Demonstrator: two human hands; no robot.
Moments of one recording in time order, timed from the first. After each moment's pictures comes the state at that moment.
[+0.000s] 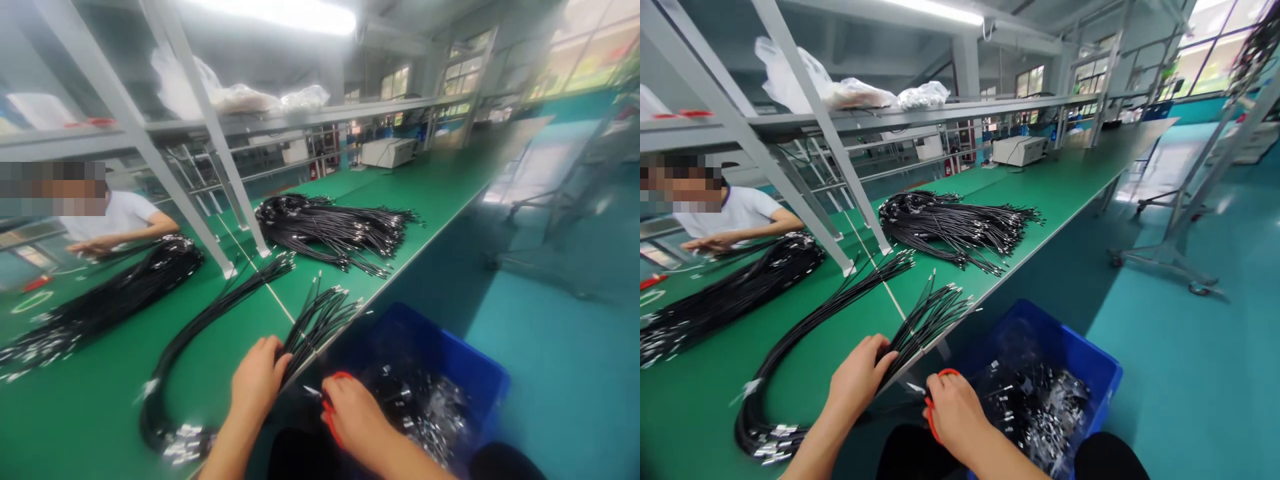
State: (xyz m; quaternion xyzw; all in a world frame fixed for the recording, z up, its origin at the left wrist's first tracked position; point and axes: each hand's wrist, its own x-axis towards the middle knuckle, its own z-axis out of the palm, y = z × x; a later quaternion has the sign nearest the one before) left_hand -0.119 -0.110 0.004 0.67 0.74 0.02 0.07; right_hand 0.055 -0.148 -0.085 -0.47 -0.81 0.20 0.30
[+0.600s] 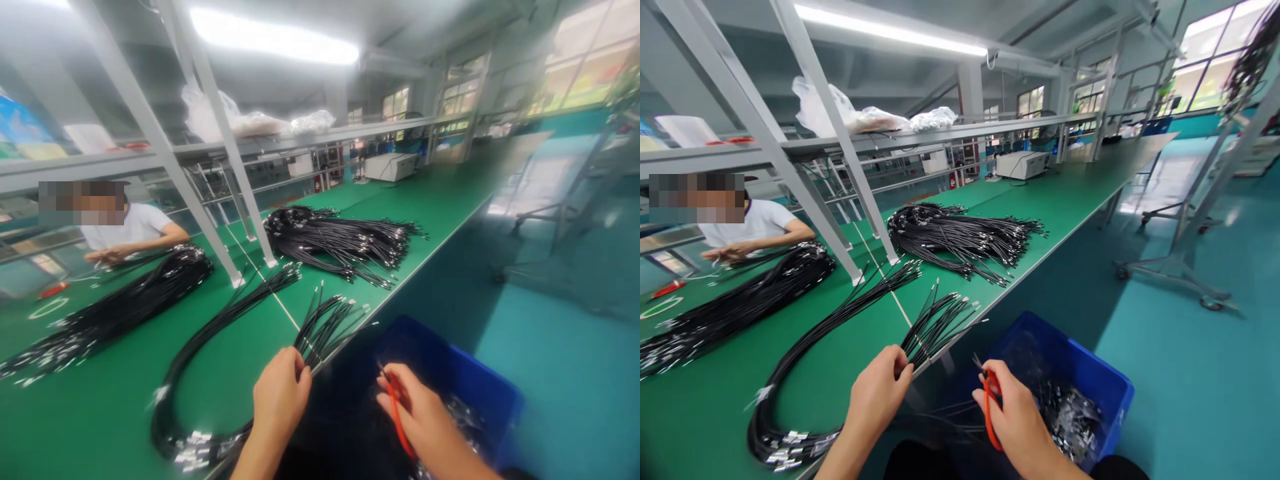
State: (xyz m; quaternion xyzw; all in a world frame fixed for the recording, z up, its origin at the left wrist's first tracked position) left_hand -0.091 -0.119 0.002 0.66 0.73 0.14 0.10; right_hand 0.128 -0.146 -0.060 -0.55 -0.60 0.38 0.43
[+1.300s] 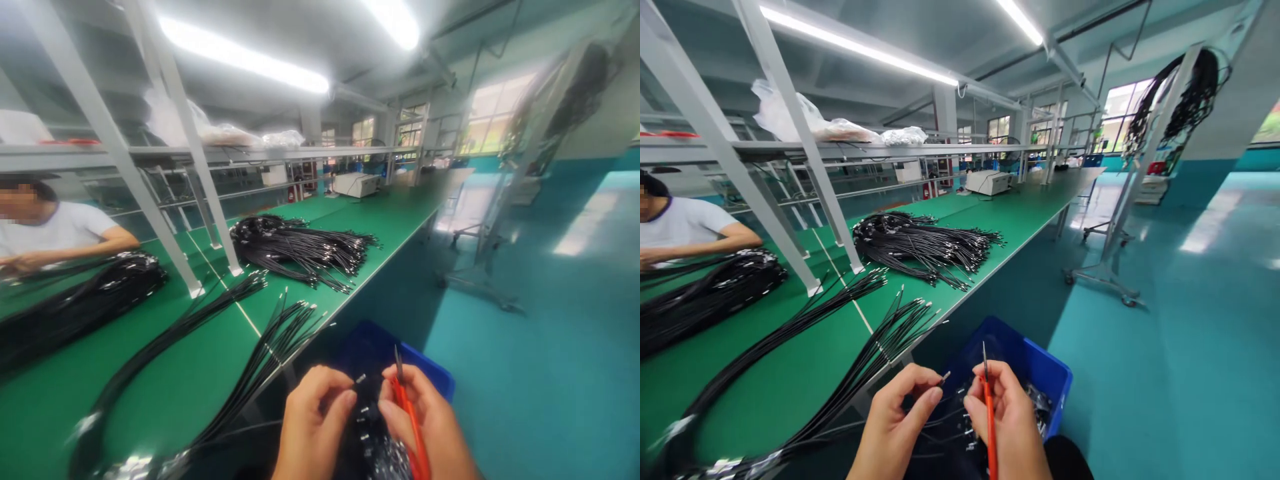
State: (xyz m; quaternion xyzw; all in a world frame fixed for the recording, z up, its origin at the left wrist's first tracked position) left_hand -0.004 -0.161 0.017 0.69 0.46 0.42 0.36; right_hand 0.156 -0.186 -0.010 -0.54 -0.41 0.46 0.58
